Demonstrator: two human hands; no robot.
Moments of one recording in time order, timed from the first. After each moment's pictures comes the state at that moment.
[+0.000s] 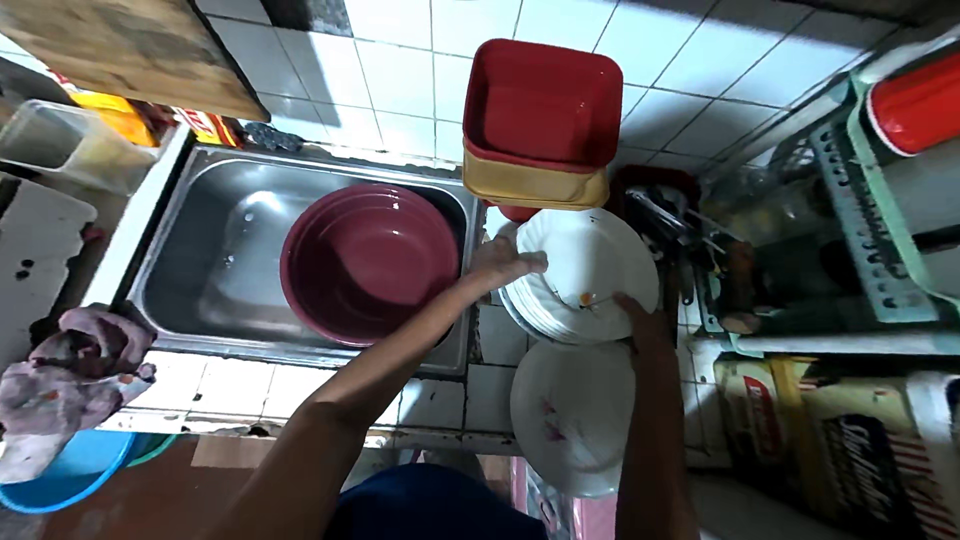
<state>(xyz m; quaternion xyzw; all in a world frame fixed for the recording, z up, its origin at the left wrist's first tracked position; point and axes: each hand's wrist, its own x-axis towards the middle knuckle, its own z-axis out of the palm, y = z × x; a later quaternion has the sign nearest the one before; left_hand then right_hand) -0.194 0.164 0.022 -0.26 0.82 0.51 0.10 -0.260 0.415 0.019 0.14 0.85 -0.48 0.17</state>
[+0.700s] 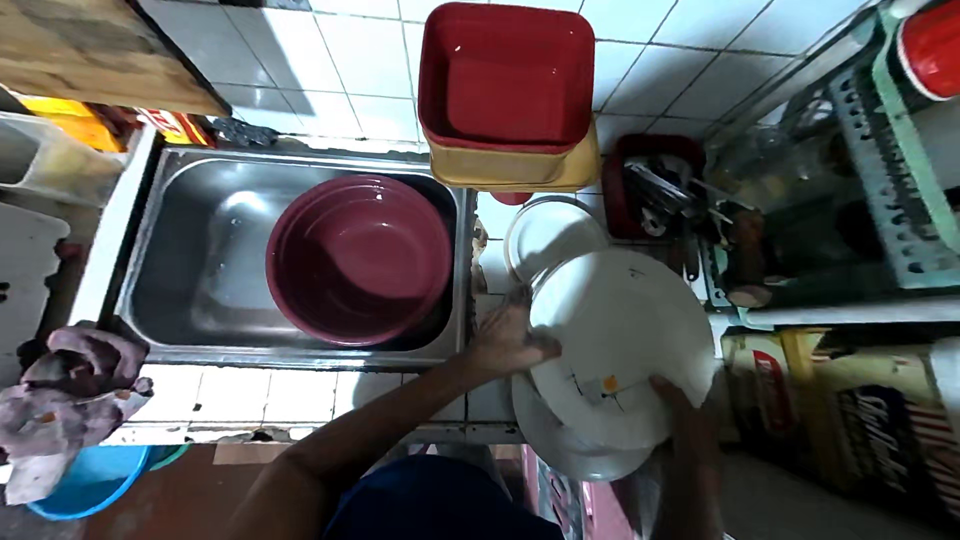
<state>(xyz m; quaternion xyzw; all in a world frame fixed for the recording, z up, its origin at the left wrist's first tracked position) -0.109 0.234 0.031 -0.12 0.81 0.56 0.11 -0.141 0.480 0.047 0.24 0.82 -0.51 0.10</state>
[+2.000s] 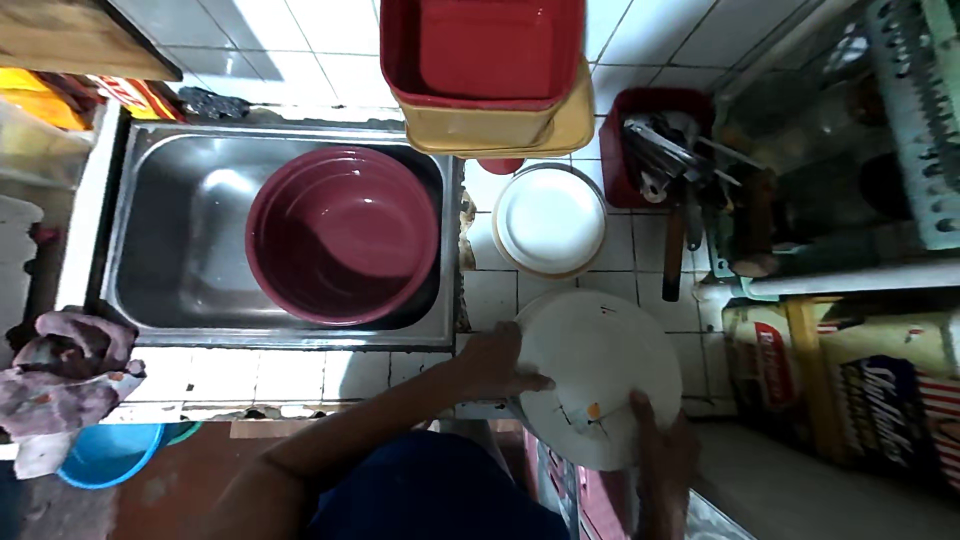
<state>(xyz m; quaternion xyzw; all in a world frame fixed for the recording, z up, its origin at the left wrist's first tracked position) -0.088 0.266 0.019 -0.07 0.85 0.39 0.35 -0.095 0.540 -0.006 0.17 0.91 -0.37 0.08</state>
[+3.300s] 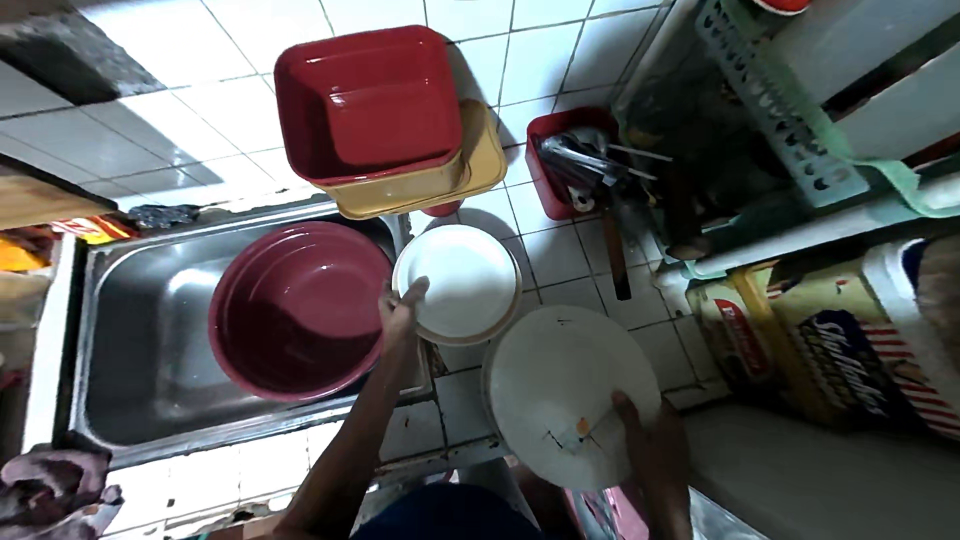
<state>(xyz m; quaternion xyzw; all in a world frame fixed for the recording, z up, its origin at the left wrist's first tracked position) -0.142 0.197 -0.039 -0.38 0.55 0.71 -0.21 -0.105 0.542 -0.014 0.19 0.91 -0.35 0.09</state>
